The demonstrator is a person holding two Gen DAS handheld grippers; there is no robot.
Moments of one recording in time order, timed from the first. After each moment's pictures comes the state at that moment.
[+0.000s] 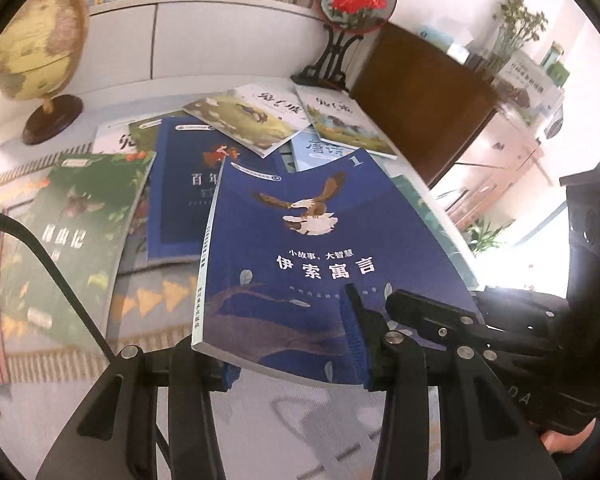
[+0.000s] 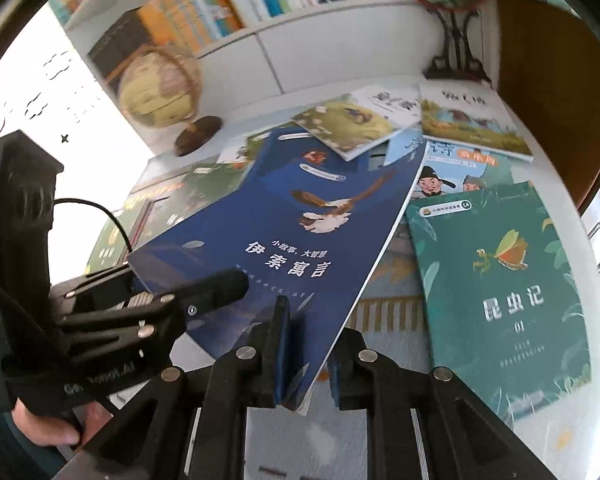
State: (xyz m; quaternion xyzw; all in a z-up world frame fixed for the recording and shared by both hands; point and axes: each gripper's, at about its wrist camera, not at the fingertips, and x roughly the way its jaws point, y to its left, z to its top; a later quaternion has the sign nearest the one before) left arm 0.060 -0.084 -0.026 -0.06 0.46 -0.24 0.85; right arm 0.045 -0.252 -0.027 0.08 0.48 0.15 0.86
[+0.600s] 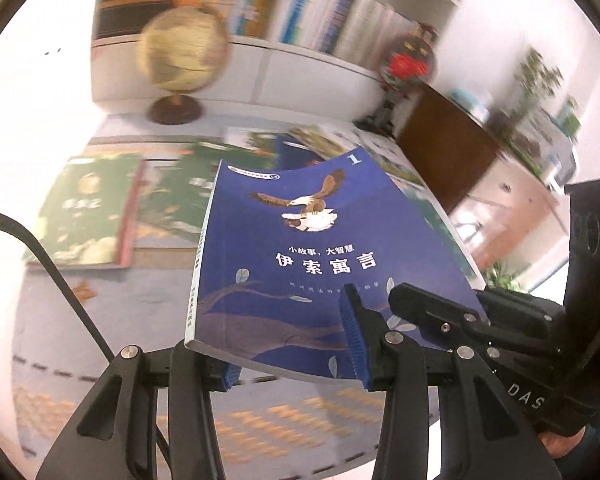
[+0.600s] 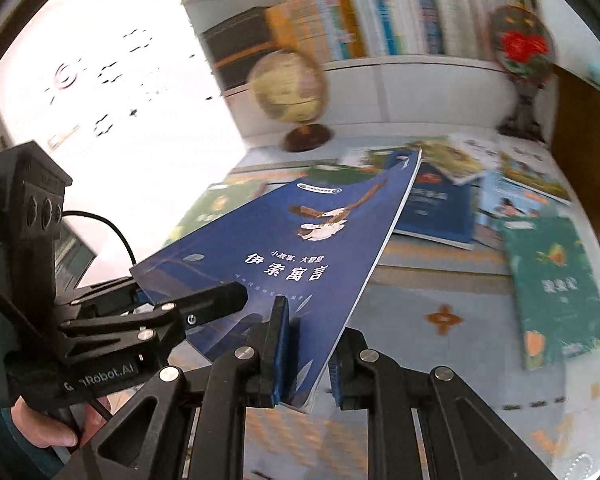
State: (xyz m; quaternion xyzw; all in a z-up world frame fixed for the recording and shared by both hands) left arm -0.072 0.055 0.022 -0.12 0.41 -0.13 0.89; right arm -0.066 -0.117 0.030 0.03 0.42 0.25 0.87
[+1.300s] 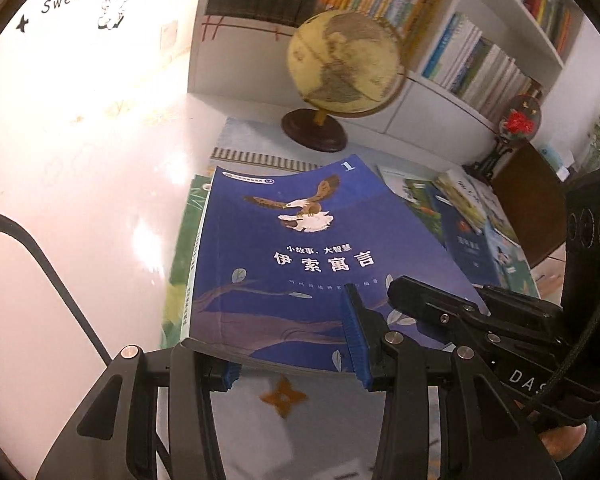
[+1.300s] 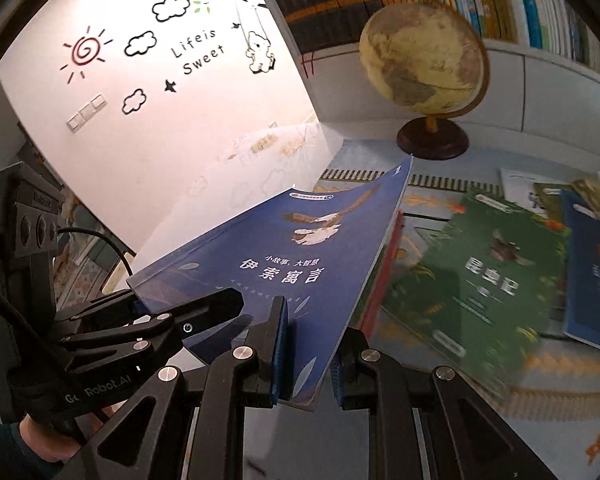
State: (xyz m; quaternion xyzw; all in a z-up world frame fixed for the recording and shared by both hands) left arm 0.048 0.268 -0.013 -0.14 0.43 -0.06 0.89; right arm 0.080 0.108 -0.012 0.04 0.45 0.31 0.83
